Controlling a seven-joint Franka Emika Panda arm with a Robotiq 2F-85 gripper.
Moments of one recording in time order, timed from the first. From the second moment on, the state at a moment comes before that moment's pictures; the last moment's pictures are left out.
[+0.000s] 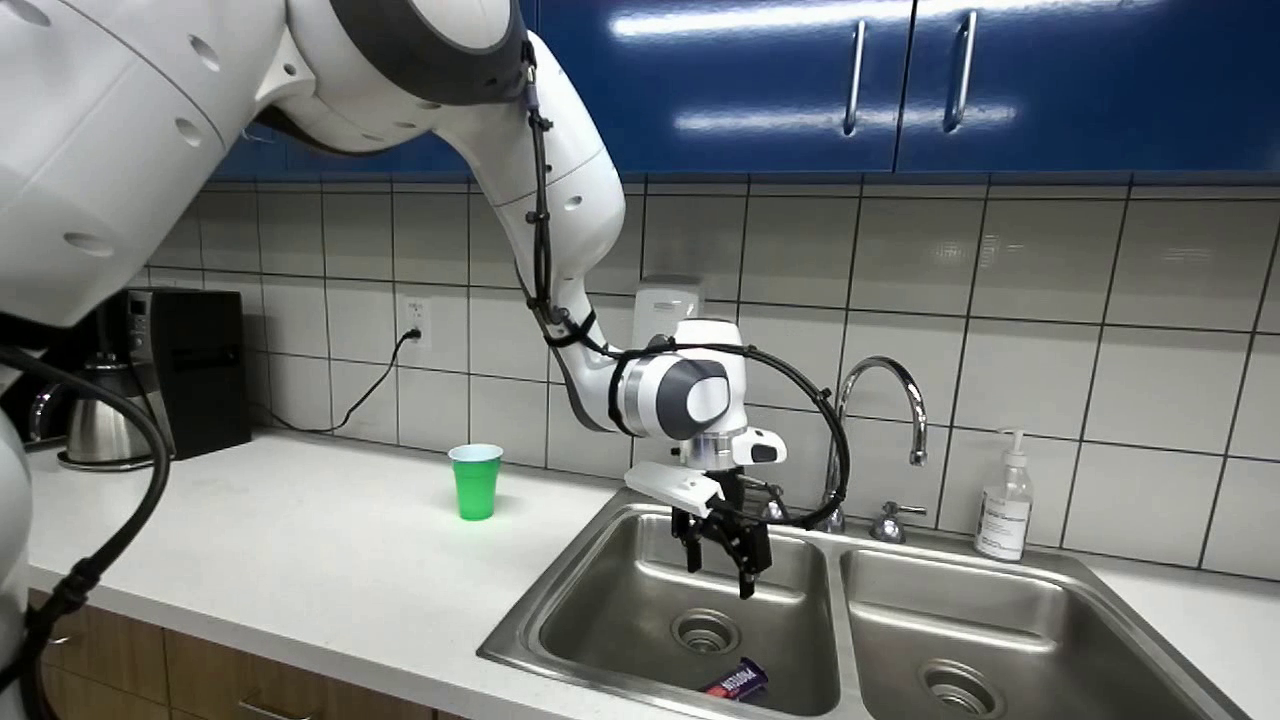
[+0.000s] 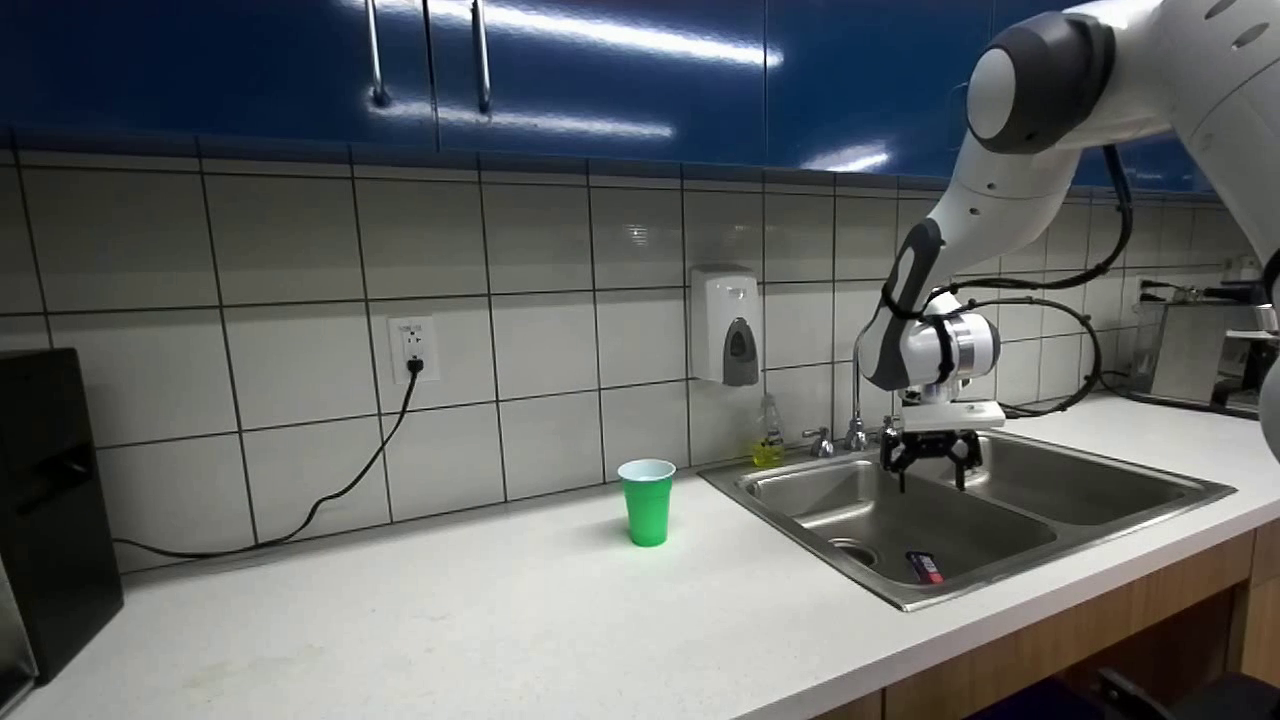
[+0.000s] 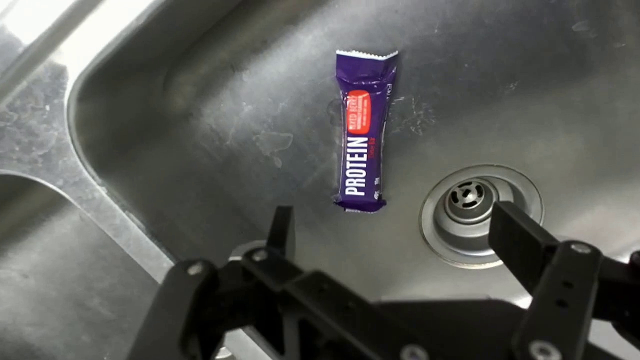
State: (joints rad) arm -0.24 0.56 -0.24 -1.97 0.03 2.61 0.08
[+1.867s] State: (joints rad) arm -0.25 0.73 -0.24 -1.92 0.06 2.66 0.12
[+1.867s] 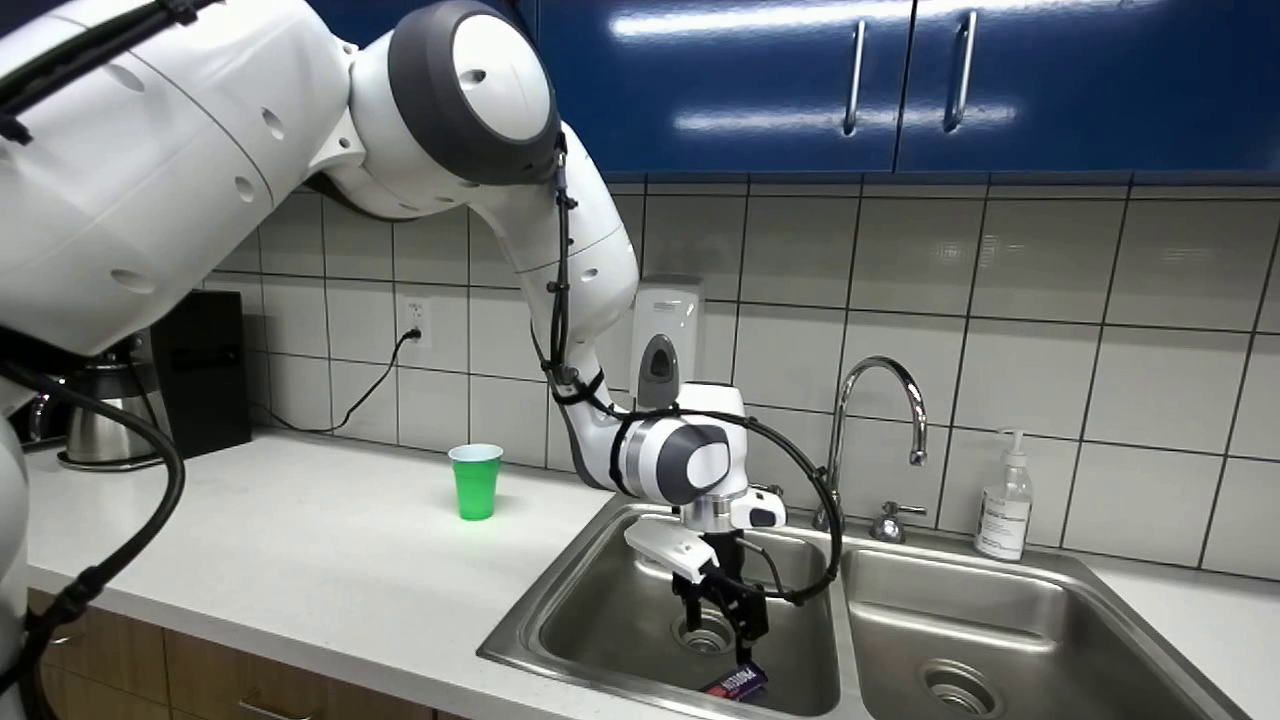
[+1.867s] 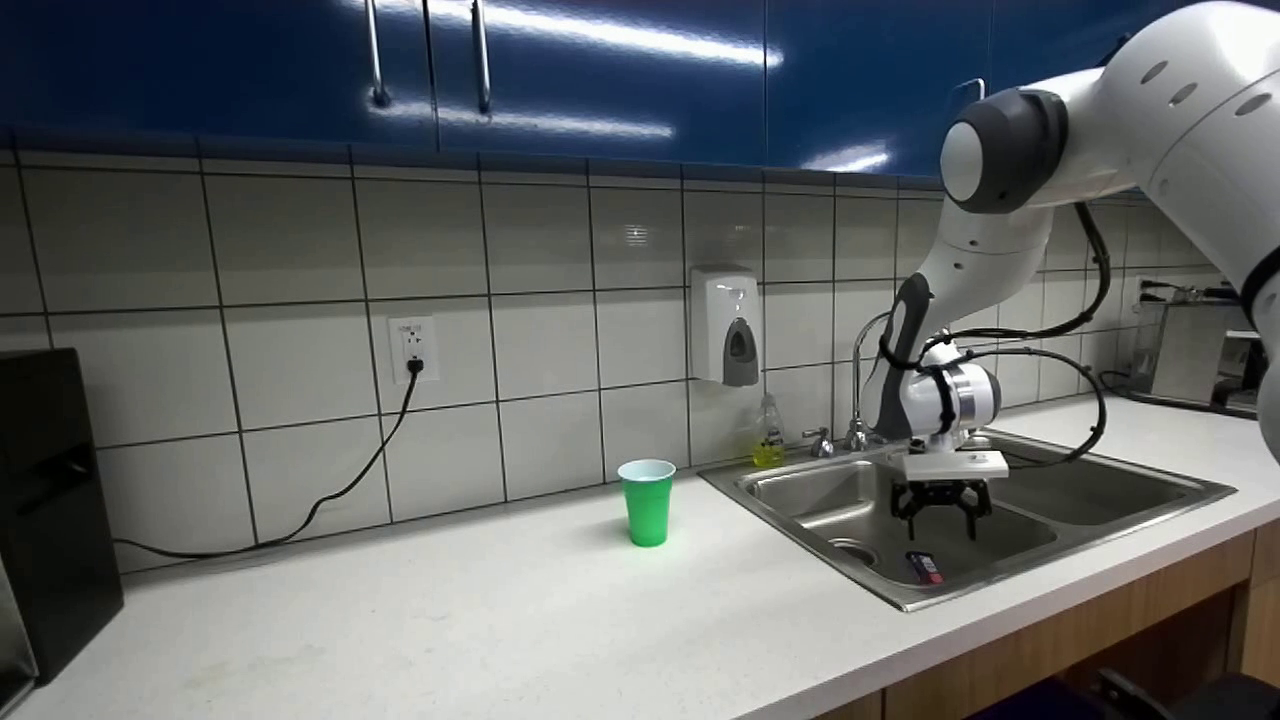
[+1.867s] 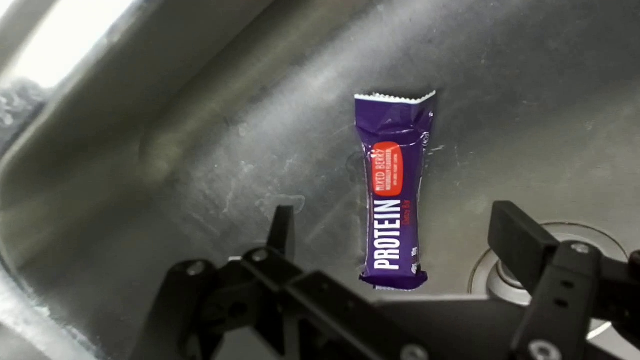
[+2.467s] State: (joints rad) arm -0.25 0.89 -0.24 -1.75 0.06 2.63 0.16
